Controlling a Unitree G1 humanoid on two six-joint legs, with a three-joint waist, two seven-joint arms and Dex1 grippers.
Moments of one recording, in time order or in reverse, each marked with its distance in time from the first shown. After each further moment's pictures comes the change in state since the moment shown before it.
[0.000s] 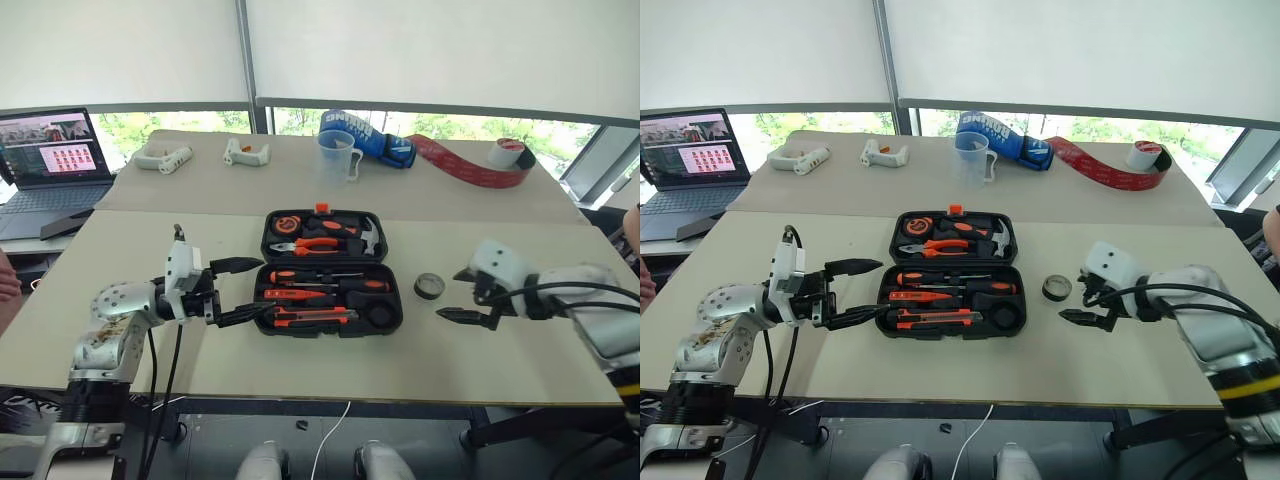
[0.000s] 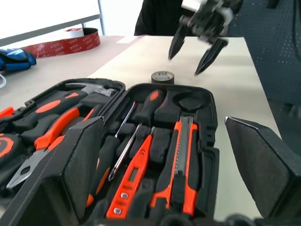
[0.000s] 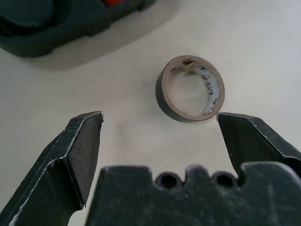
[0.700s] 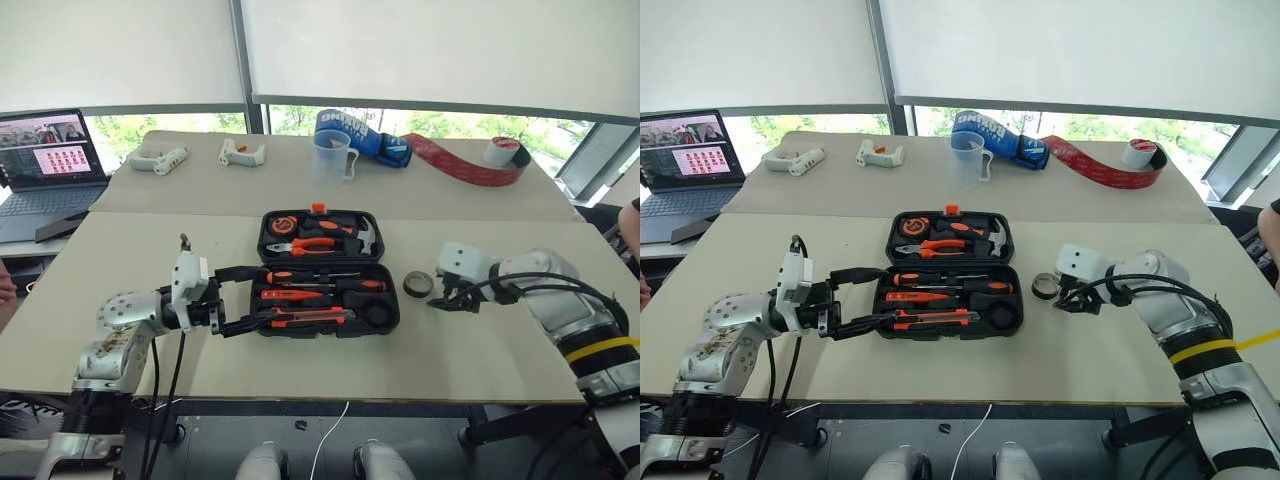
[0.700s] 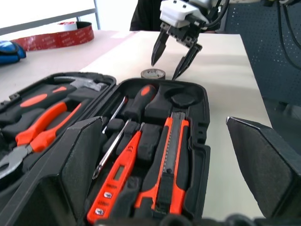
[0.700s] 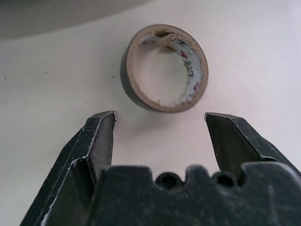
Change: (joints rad) left arm 0.064 0.005 -0.011 -0.028 0.000 0.000 0.019; right arm -0.131 0.072 0.081 0.141 -0.226 -0.173 0.044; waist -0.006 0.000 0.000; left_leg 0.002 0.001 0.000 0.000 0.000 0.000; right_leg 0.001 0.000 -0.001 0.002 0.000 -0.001
